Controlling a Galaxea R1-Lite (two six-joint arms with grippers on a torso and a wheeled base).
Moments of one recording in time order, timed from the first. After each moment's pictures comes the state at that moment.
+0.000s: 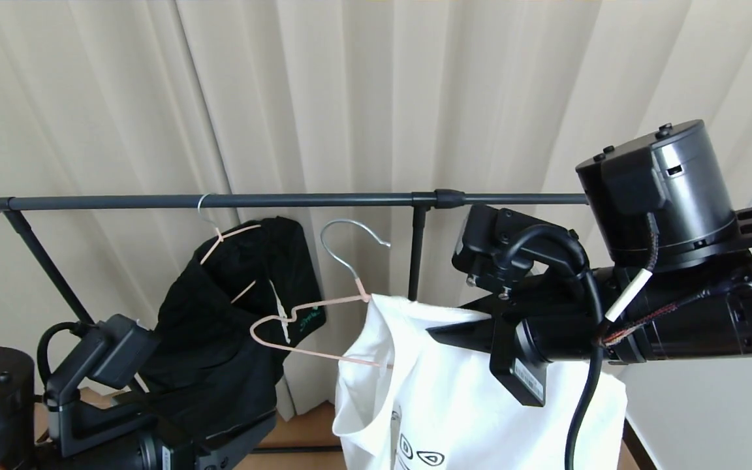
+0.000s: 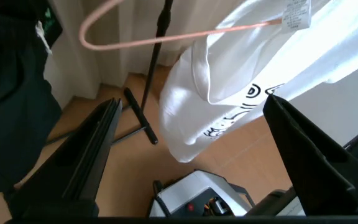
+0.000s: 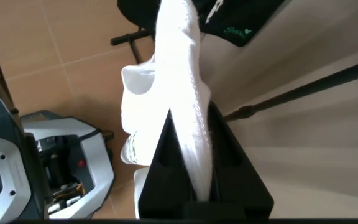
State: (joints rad) left arm -0.56 1.25 -0.27 -0.52 -0.07 -0.20; right arm 0.81 1.60 -1.16 0.19 0.11 -0.36
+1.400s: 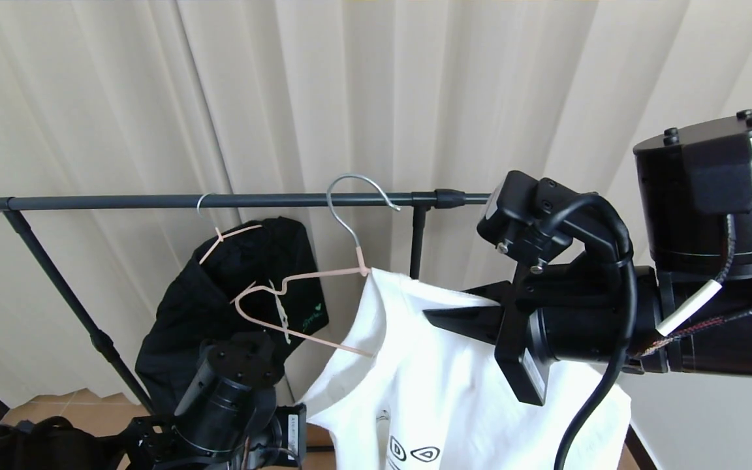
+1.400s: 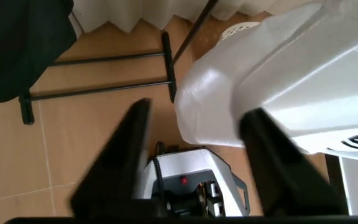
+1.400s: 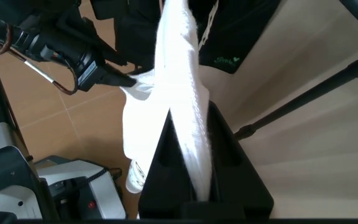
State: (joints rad) left arm -0.74 1.74 -0.44 -0.52 0.30 -0.53; right arm 0.84 1.54 -1.07 0.02 0.09 -0.24
